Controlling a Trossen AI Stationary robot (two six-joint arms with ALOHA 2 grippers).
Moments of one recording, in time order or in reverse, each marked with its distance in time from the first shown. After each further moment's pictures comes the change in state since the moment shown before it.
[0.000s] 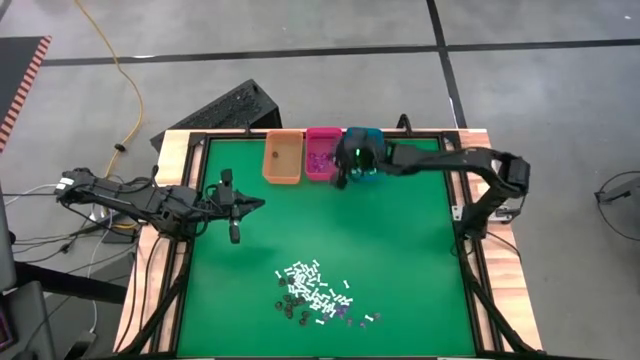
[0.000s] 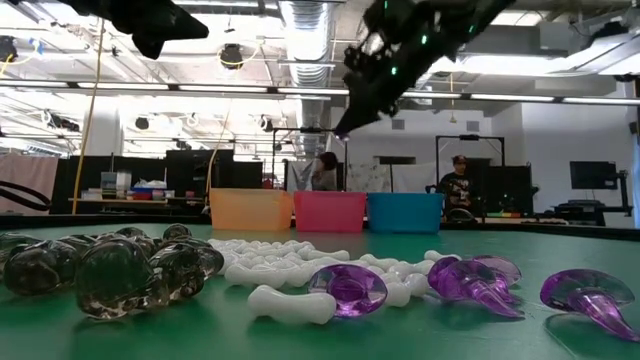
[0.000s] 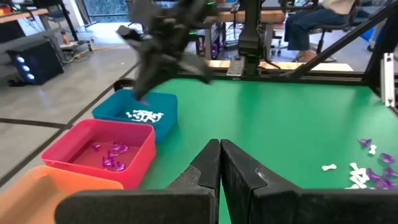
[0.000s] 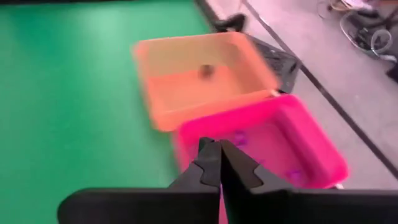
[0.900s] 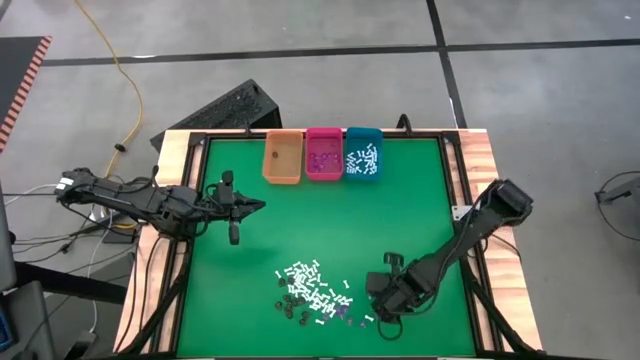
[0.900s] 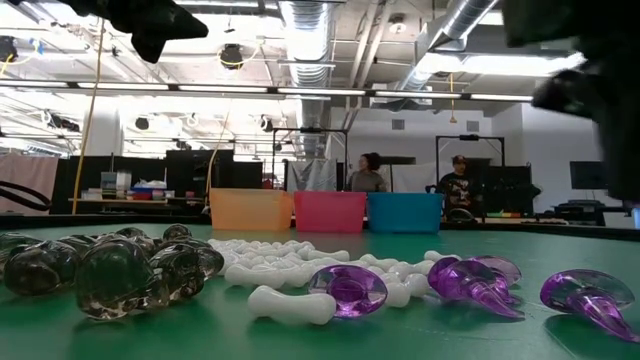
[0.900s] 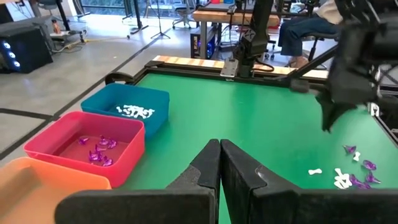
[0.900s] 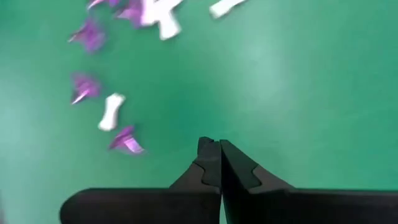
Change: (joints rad) left arm 0.000 0.000 0.000 -0.002 0.027 -0.073; right arm 0.993 0.127 -0.003 -0.614 0.043 0.885
